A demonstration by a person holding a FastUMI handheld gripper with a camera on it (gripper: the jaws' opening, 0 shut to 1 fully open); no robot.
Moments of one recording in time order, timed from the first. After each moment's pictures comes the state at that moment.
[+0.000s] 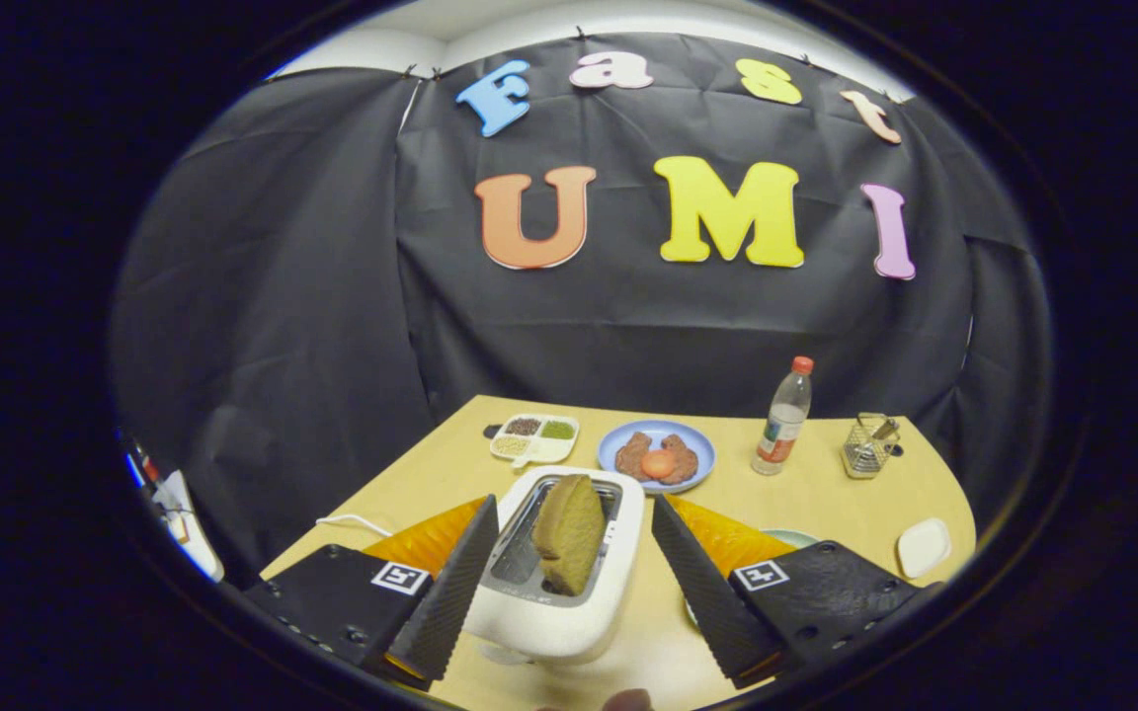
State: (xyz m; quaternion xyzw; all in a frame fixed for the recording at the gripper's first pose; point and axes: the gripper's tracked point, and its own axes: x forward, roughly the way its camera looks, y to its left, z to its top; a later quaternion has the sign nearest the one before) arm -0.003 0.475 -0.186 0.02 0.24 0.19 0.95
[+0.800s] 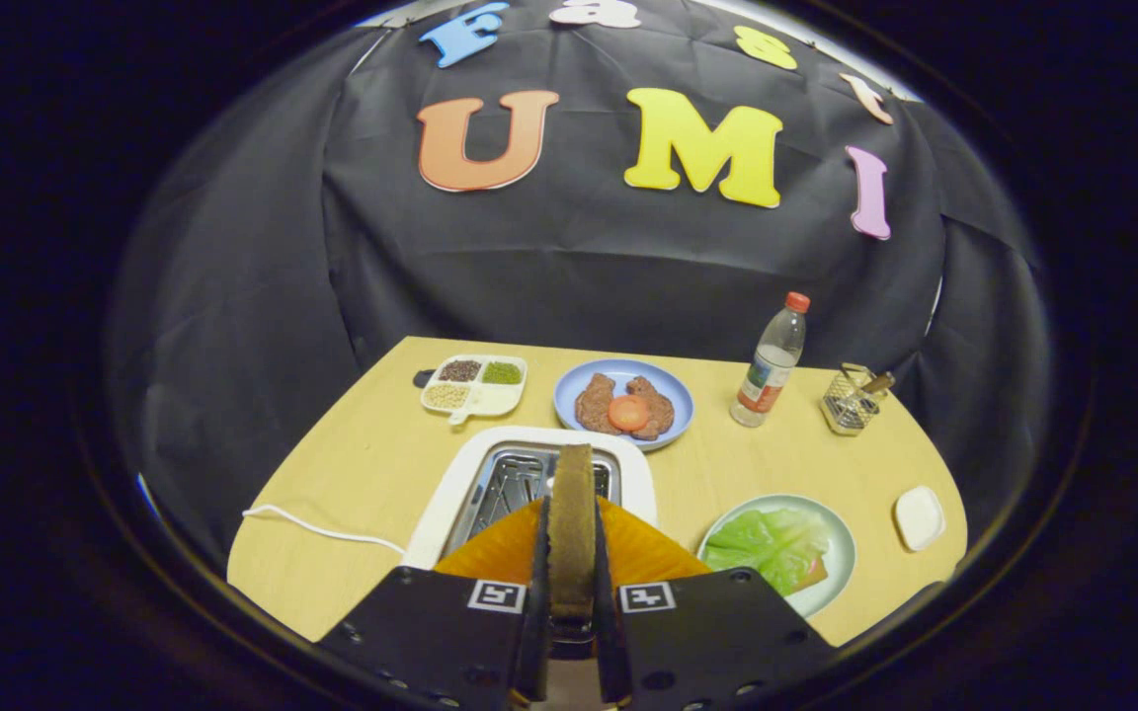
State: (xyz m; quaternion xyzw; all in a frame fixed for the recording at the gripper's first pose) arm 0.052 0.485 -0.248 0.00 0.31 0.09 0.95
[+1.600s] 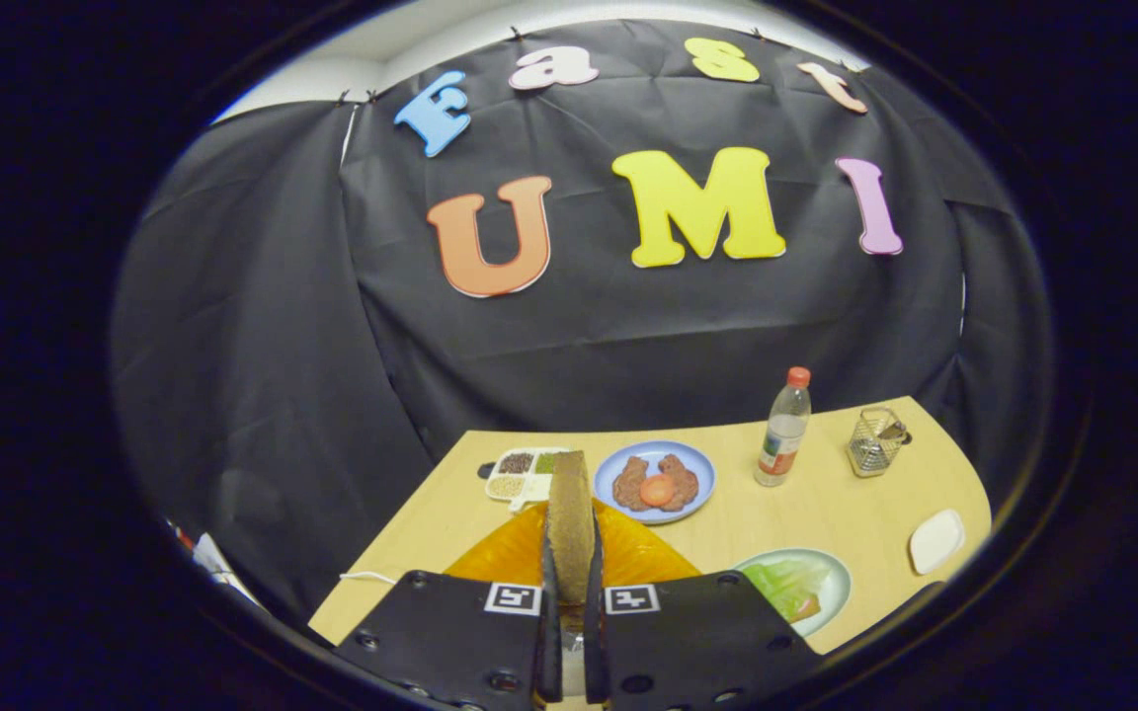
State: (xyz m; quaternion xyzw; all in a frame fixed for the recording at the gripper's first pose) arm 0.057 0.438 -0.113 0.10 0.23 0.18 0.95
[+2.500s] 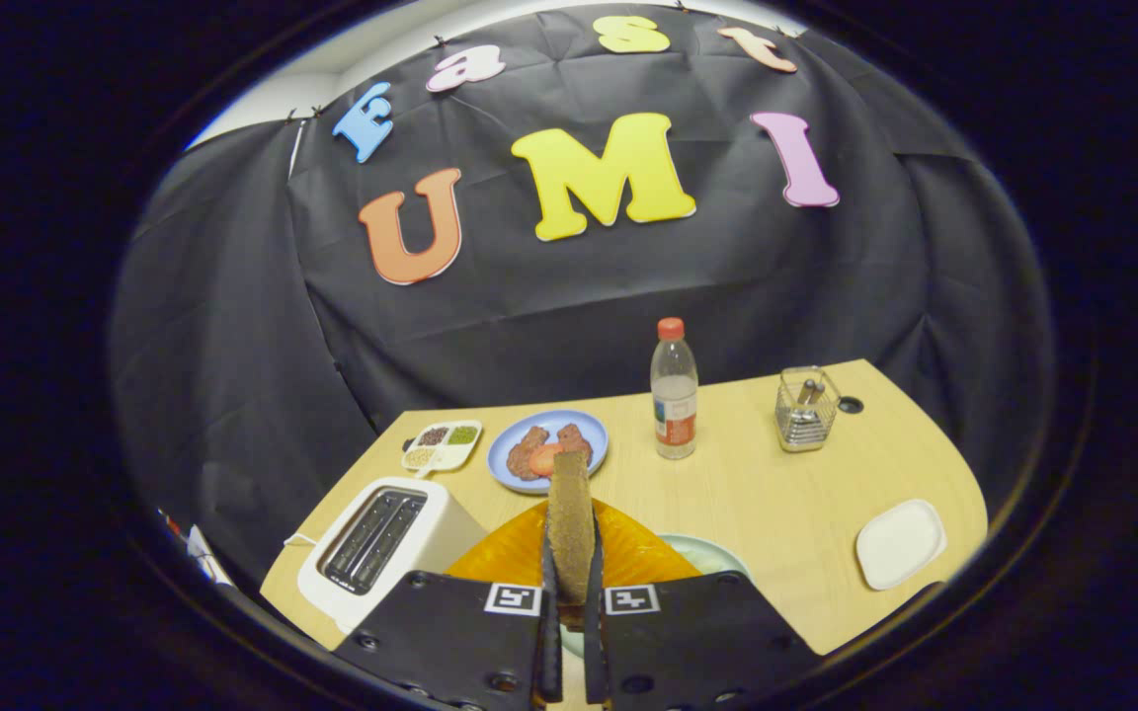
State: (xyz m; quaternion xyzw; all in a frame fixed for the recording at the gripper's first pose) arm 0.078 0.302 -0.228 0.12 0.28 0.16 0.94
